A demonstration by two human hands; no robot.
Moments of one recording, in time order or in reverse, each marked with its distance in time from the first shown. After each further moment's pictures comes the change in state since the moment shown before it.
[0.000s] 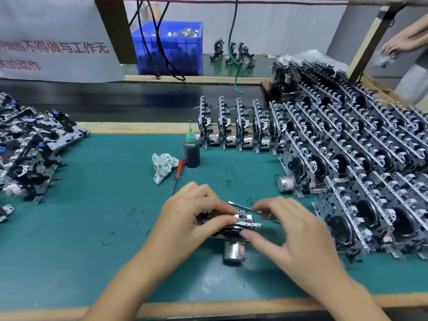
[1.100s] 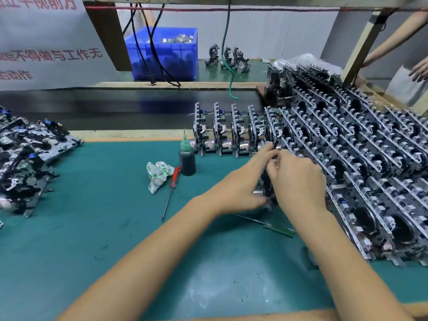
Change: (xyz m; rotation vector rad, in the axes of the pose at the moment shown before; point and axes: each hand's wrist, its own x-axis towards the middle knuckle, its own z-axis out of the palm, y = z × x) left_hand 0.110 -0.028 0.075 0.052 -0.429 0.109; right_hand 0.090 0.031 0.002 -0.462 0.054 0.450
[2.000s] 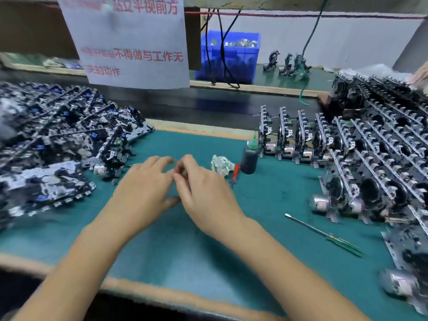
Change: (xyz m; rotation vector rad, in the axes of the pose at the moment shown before) left_hand -0.205 -0.032 -0.122 0.870 0.093 -0.628; right_hand -0.075 -0.193 0.009 0.757 -0.297 -0.702
